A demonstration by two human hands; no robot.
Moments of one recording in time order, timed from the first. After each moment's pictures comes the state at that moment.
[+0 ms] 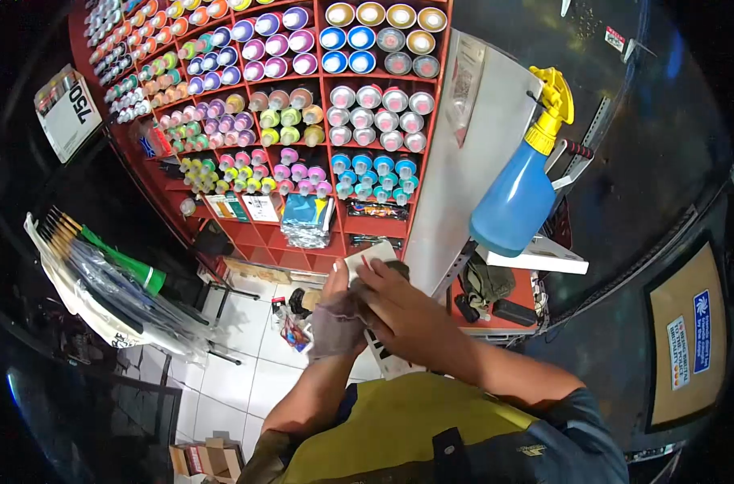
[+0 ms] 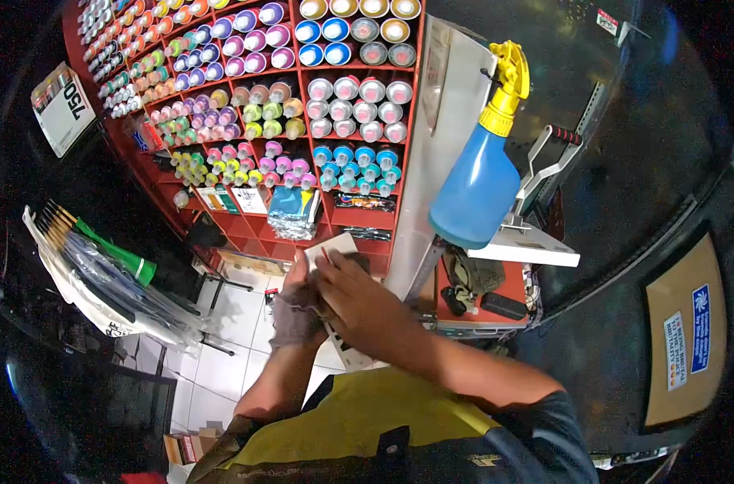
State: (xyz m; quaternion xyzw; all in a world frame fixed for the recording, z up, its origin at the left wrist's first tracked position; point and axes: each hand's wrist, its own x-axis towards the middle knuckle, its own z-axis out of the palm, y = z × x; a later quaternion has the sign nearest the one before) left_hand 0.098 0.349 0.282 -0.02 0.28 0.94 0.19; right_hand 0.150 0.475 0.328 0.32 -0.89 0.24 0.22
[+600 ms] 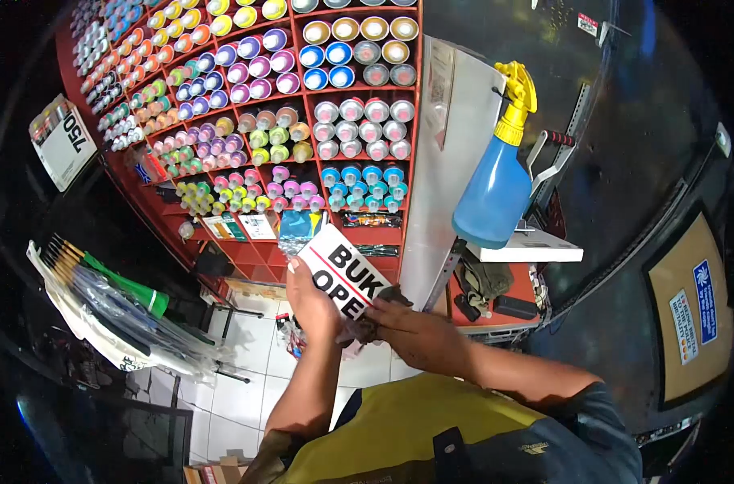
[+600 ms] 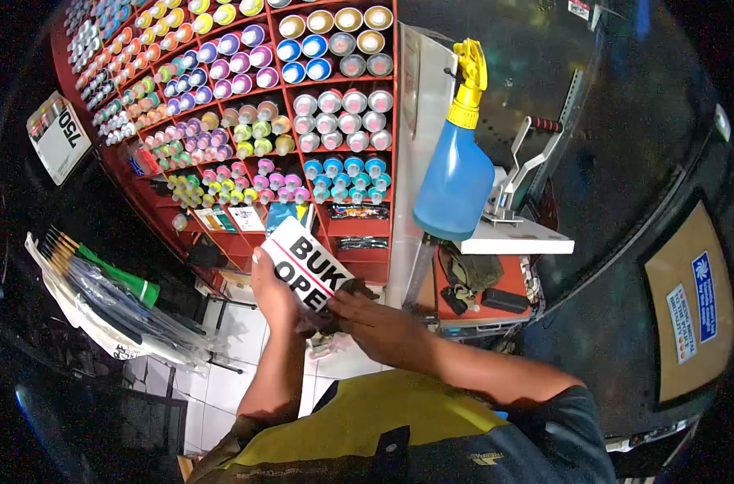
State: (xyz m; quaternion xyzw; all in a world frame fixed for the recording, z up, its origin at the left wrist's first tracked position) left_hand 0.076 0.347 0.297 -0.02 0.43 0.90 -0.10; right_hand 0.170 0.504 0.279 0.40 -0.87 0.20 0.21
